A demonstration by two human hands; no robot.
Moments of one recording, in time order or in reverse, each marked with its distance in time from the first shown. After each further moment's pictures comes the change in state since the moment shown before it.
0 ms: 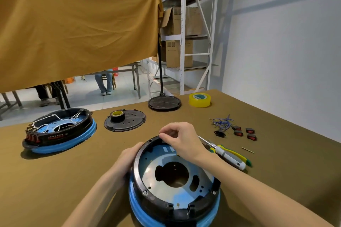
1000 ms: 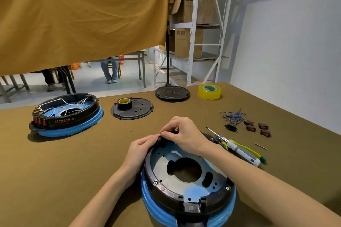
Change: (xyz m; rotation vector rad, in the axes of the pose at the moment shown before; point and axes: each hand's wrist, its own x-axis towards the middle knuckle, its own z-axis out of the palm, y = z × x) left_hand 0.009 -0.027 0.004 -0.162 -0.079 0.249; right_hand 0.018 0.019 0.026 -0.100 -0.221 0.064
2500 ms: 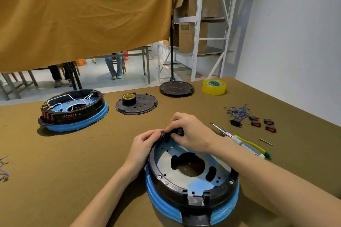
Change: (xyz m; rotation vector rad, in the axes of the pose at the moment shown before) left_hand -0.001 -0.005 -0.002 0.024 0.033 0.092; right_hand -0.013 -0.010 -0.017 -0.245 -0.142 -0.206
